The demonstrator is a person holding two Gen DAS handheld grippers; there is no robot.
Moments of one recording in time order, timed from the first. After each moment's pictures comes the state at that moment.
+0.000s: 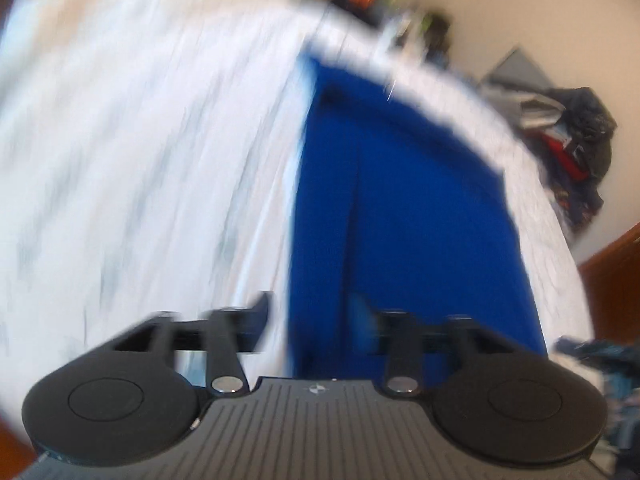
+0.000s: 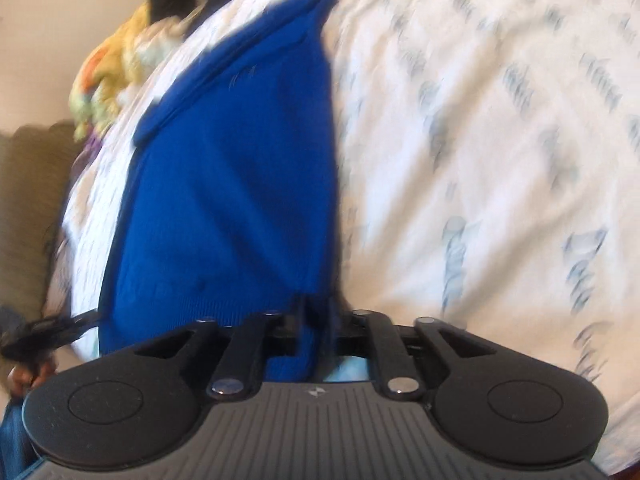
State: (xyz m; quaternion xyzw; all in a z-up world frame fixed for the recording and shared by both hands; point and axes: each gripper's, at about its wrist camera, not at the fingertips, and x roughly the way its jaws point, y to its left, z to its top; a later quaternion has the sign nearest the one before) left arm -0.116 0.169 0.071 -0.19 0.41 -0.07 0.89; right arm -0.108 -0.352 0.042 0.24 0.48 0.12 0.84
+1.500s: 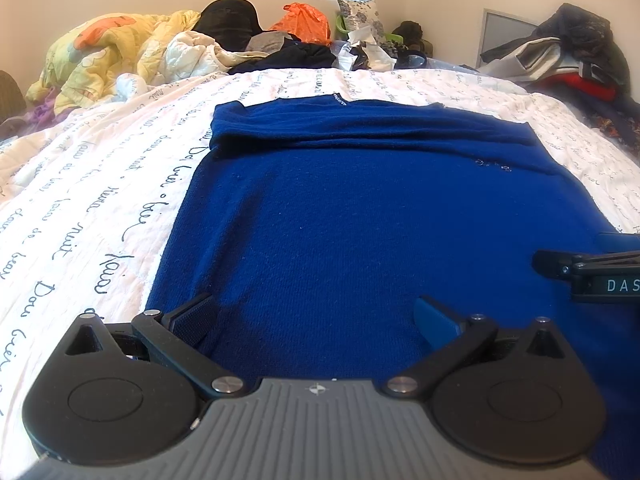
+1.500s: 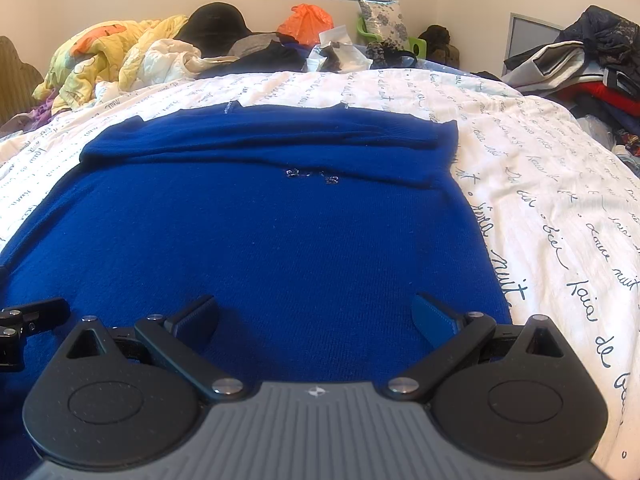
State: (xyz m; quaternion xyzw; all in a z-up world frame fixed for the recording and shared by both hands) left arm -0.055 0.019 0.003 0.01 0.34 -0.01 0.94; right arm -0.019 -0.165 -0.009 -0.01 0.35 0.05 0.94
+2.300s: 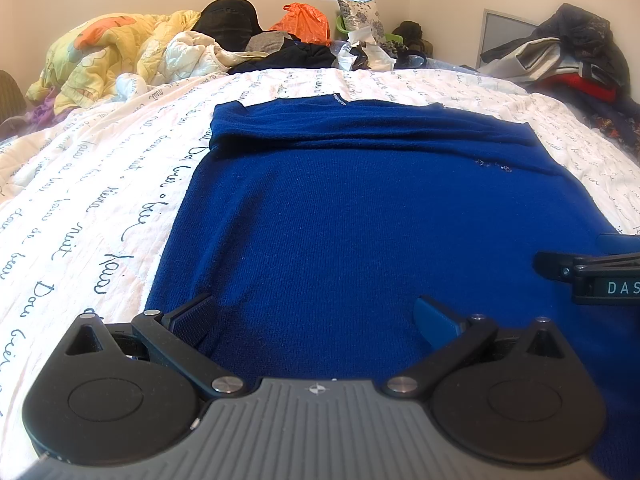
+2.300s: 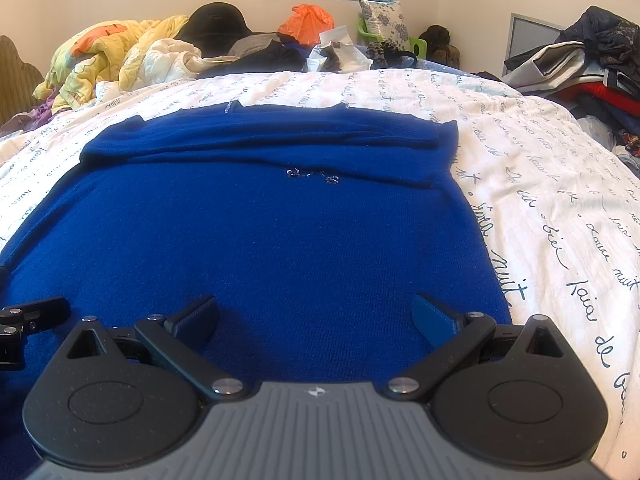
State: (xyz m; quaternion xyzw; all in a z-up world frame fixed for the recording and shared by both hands) left arm -0.055 0.019 0.003 0.01 0.34 -0.02 0.94; right arm -0.021 -0.164 -0.009 -0.01 0.35 0.05 0.94
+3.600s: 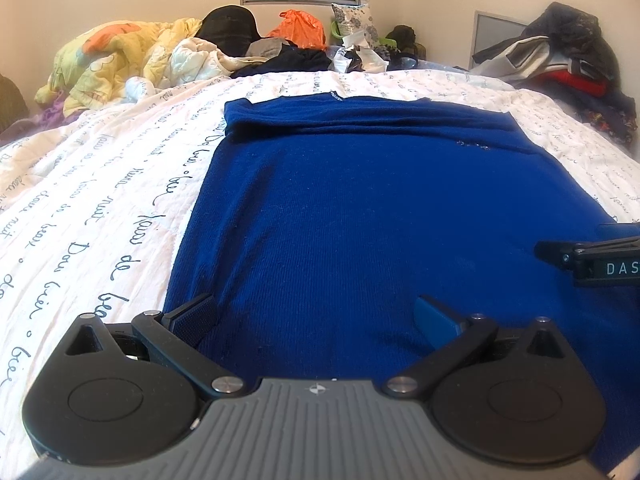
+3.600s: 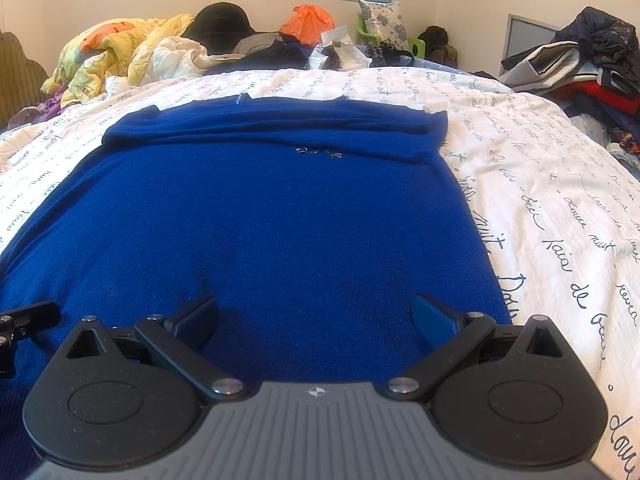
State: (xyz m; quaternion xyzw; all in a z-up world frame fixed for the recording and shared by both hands) left arm -0.108 0.024 0.000 0.02 0.33 -0.02 0.94; right arm -0.066 -0.164 -0.010 -0.01 0.35 0.06 0.94
